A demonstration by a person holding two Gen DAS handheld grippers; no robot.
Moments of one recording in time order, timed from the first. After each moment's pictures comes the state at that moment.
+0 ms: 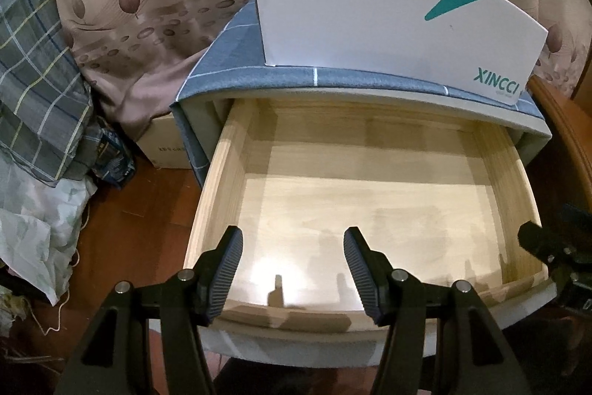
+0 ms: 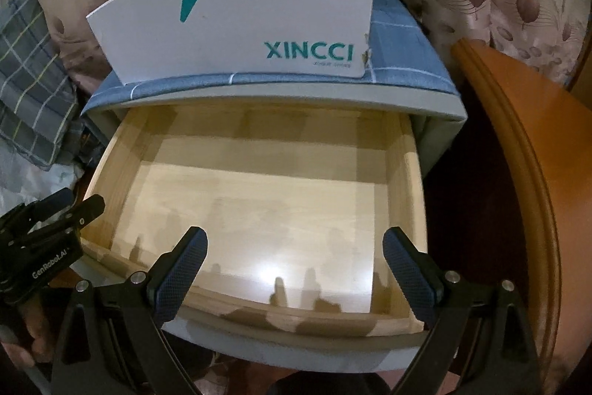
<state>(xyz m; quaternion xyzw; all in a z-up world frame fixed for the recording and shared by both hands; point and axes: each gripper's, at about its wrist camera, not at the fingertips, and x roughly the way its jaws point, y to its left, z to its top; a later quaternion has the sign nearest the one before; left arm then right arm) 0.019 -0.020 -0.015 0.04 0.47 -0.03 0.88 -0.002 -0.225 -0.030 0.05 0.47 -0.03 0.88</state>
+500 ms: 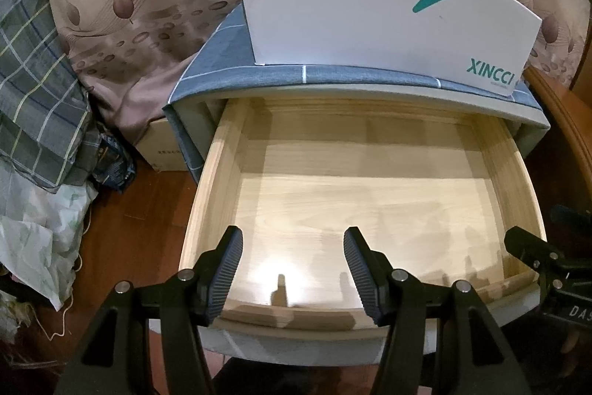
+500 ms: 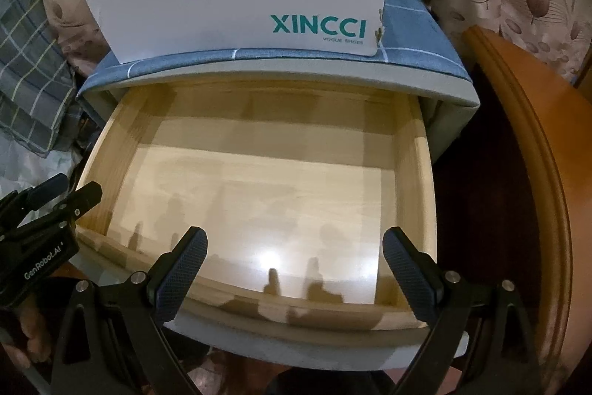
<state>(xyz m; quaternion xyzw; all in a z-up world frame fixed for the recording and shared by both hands) 0.016 -0.028 -0.017 0.05 0.47 -0.04 0.88 0.001 -0.218 -0.039 0.04 0.49 -0.03 0.87</state>
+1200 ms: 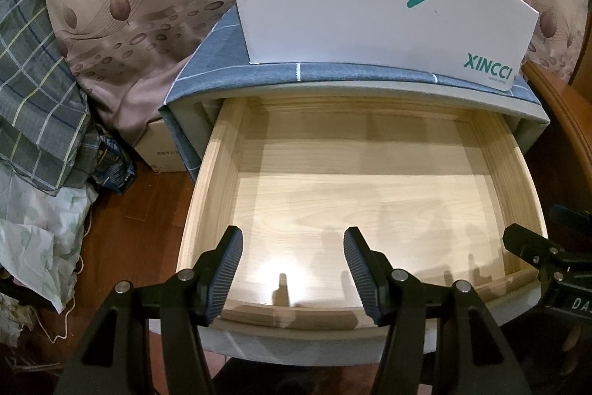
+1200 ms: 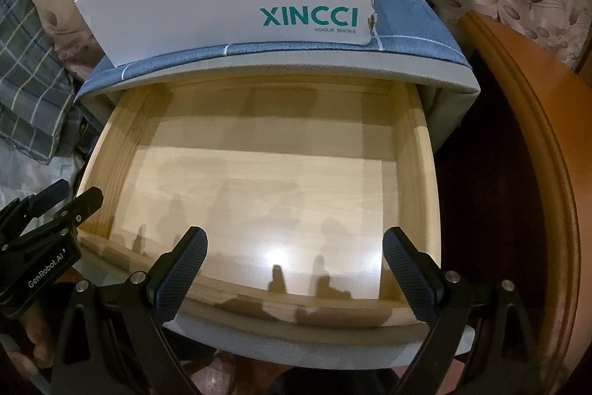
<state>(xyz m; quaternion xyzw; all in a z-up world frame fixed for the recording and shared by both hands) 0.015 -0.028 -0.018 0.06 0.47 -0.04 0.88 0.003 -0.220 -0.043 0.06 0.50 -0.03 0.86</state>
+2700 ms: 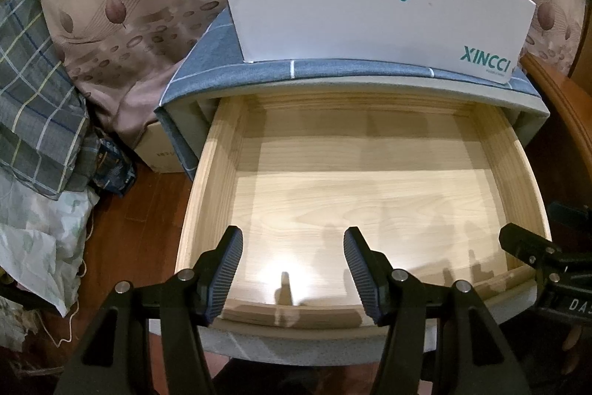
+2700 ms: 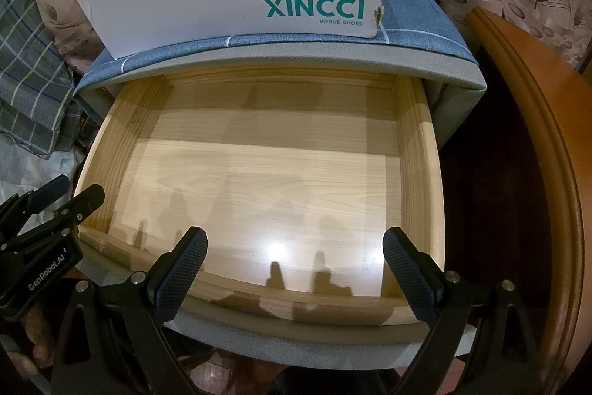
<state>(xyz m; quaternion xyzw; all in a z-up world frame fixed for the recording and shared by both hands) 0.014 -0.031 -0.021 0.07 0.47 -0.04 0.88 0.006 -0.219 -0.045 0.06 0.51 -0.03 0.86</state>
